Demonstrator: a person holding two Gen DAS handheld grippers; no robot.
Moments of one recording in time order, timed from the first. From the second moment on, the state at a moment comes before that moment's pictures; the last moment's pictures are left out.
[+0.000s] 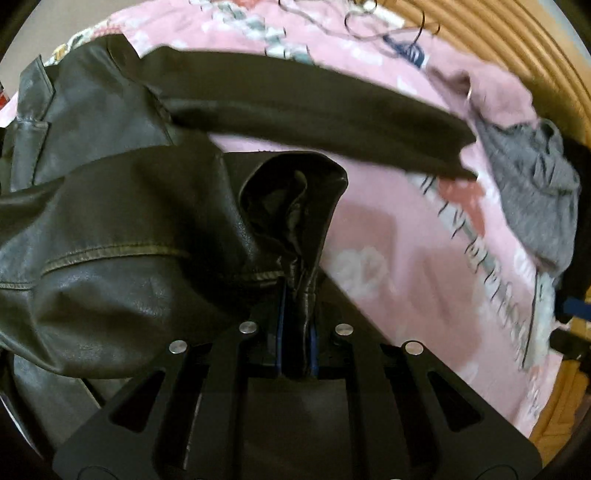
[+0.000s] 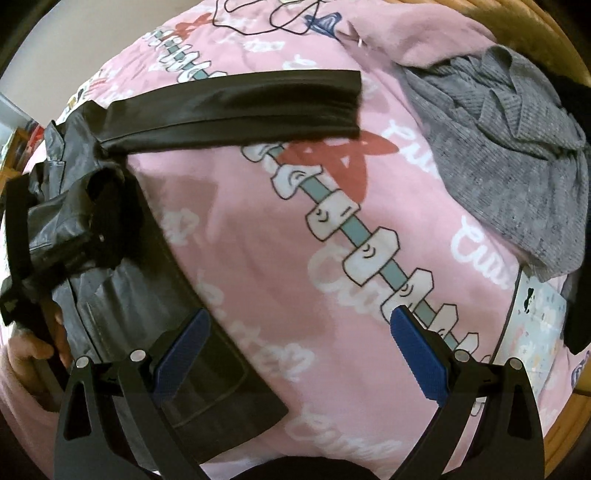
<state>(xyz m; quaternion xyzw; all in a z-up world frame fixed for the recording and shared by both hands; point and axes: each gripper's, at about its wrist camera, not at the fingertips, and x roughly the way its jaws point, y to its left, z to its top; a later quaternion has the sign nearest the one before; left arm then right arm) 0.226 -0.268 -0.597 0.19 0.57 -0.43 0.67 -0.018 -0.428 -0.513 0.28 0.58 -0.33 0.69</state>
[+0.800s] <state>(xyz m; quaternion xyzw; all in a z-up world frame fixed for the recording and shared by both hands) 0.269 -0.136 -0.535 0.04 0.61 -0.35 0.71 0.183 -0.427 -0.605 0.34 0.58 -0.14 0.73</state>
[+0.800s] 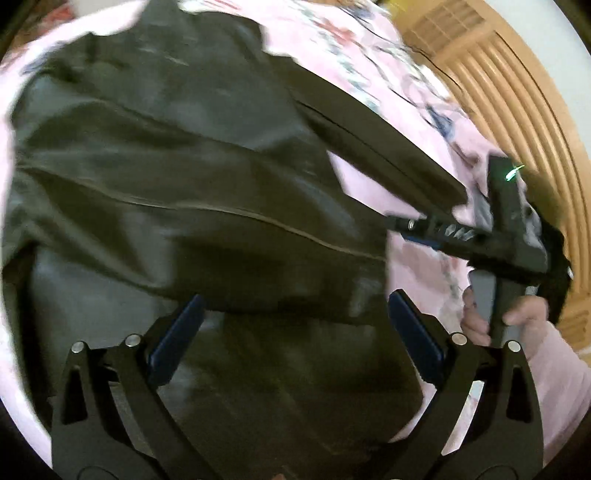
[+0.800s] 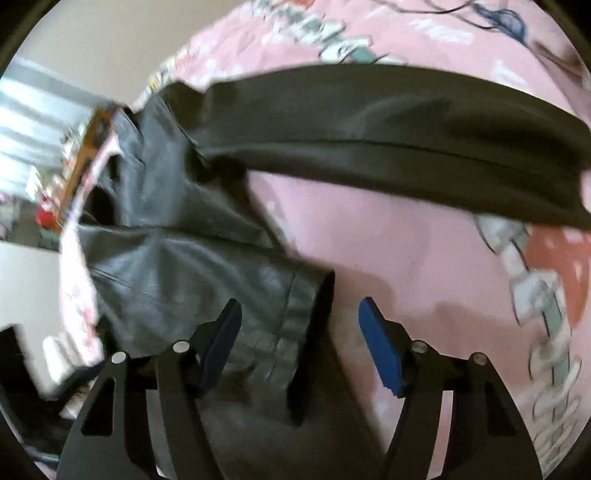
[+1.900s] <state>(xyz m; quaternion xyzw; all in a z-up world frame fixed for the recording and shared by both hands) 0.448 -0.035 -0.505 0.07 0.49 -0.05 0.87 0.105 -0.326 -0.623 0.30 0.63 -0.13 0.70</state>
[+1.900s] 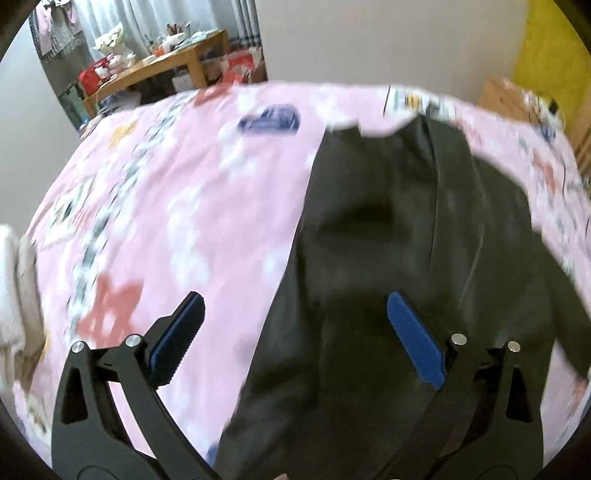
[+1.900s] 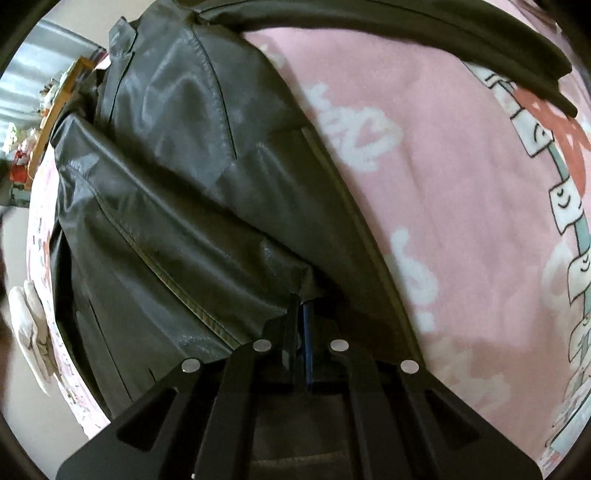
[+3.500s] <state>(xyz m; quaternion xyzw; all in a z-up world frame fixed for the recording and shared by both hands) 0.342 -0.106 -0.582 0.05 0.60 -0.08 0.80 0.056 -0.559 -0.624 0.60 0.29 -0.28 0.69</state>
